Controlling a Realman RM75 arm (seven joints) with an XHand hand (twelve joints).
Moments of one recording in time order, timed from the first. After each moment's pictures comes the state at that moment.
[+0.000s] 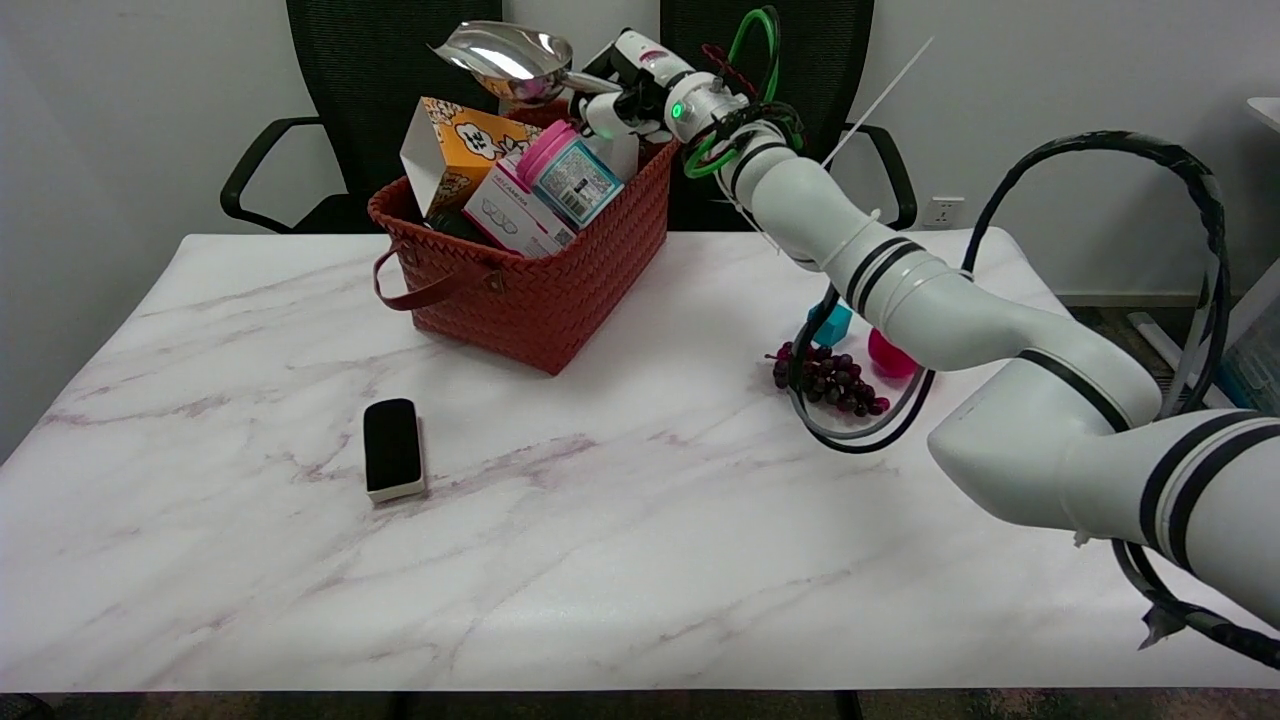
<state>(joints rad) 1.09 -1.35 -2.18 0.61 1.46 0.12 -0.24</state>
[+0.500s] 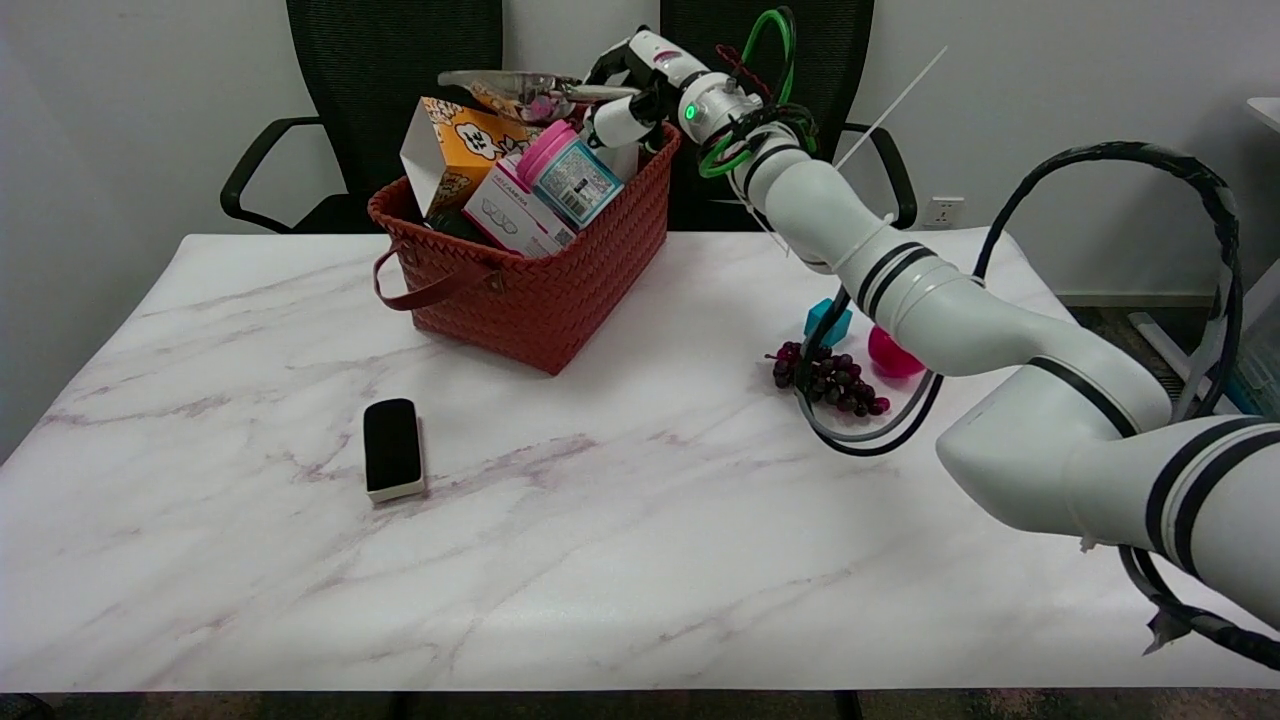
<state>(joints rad) 1.06 -1.33 -2.15 0.64 1.46 0.12 -0.30</state>
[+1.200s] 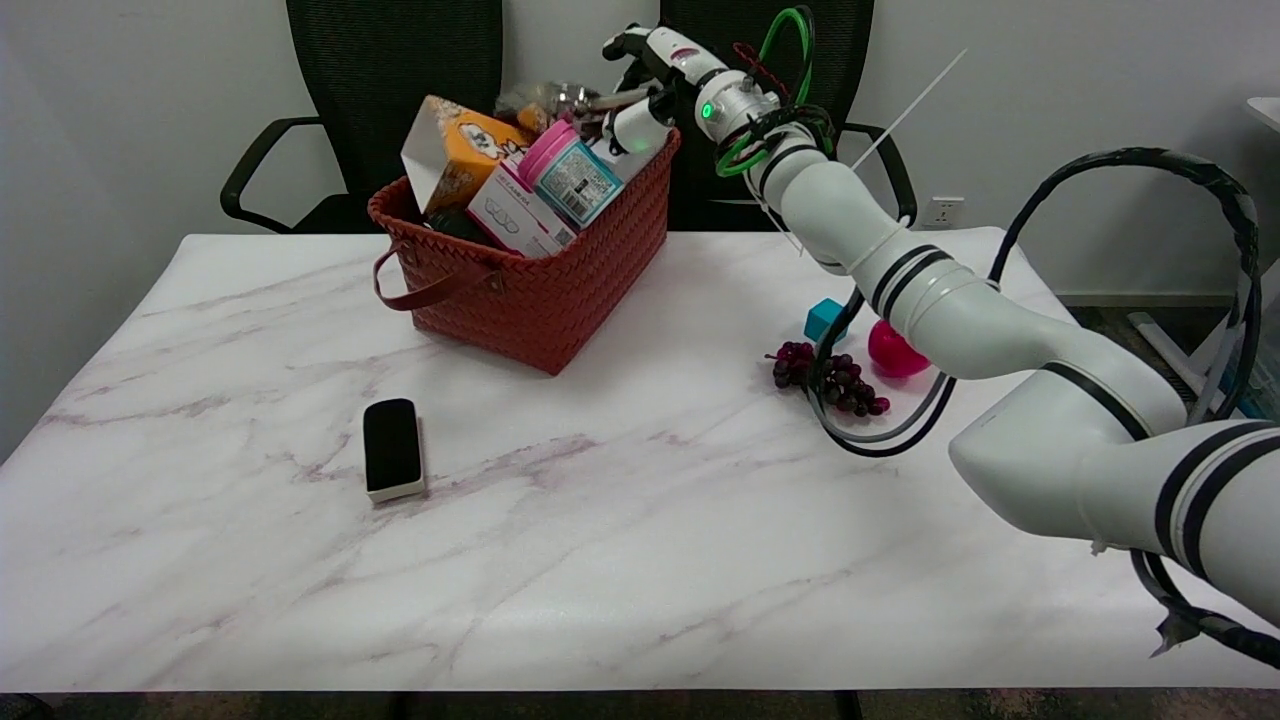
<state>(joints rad) 1.04 -1.30 -2.13 0.67 1.47 0.12 -0.31</state>
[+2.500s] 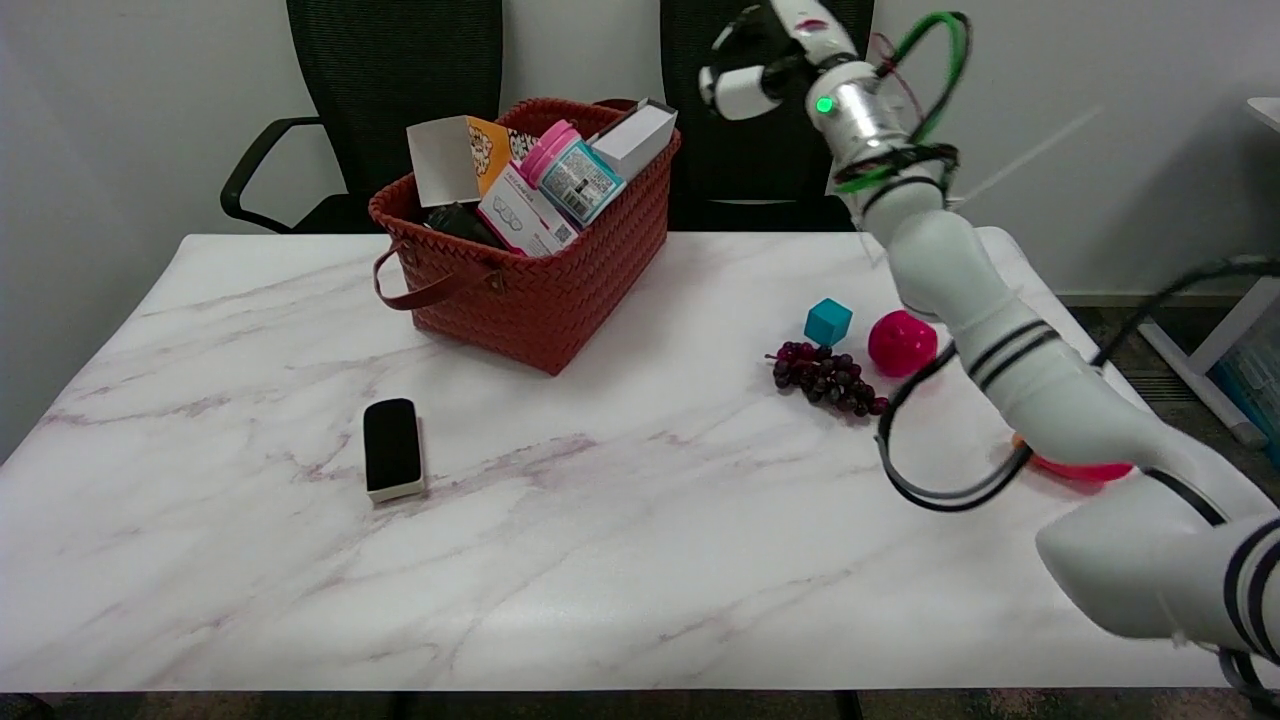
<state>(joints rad) 0.74 -1.13 -1.91 1.12 1.49 0.24 -0.37</state>
